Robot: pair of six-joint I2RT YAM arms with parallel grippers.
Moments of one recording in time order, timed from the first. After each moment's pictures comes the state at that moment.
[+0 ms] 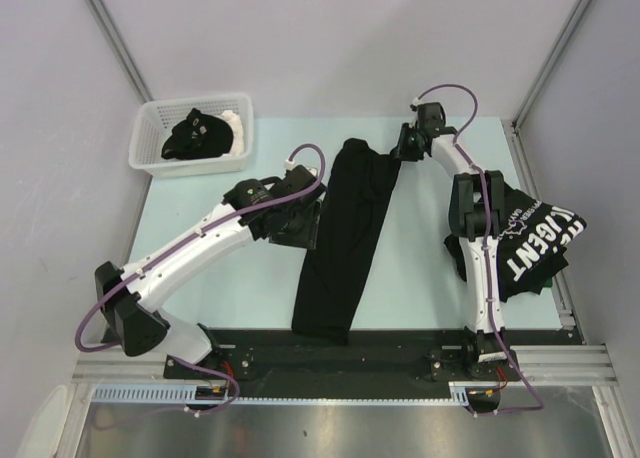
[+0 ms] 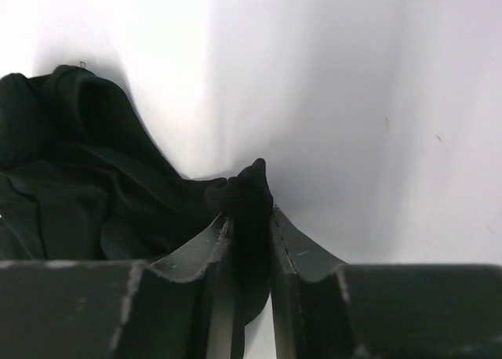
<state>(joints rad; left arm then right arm) -0.85 1.45 1.48 -1.14 -0.23 -0.63 0.13 2.54 2.19 -0.47 -0.23 0.30</state>
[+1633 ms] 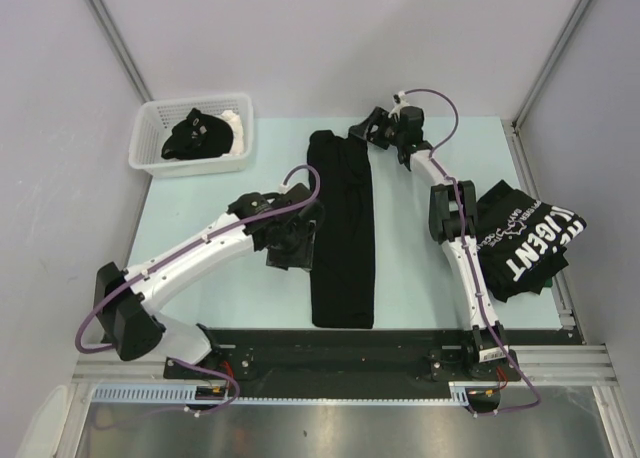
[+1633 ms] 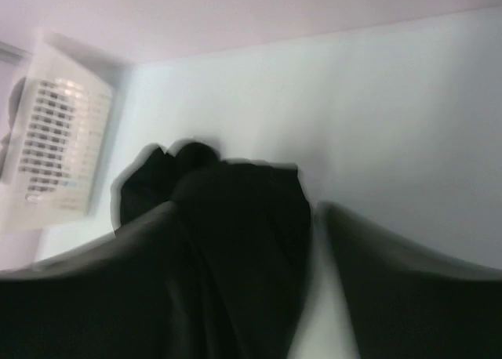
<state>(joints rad) -0.85 1.42 1.32 -1.15 -0.12 -0.73 0.19 2.87 2.49 0.09 -0.51 0.67</state>
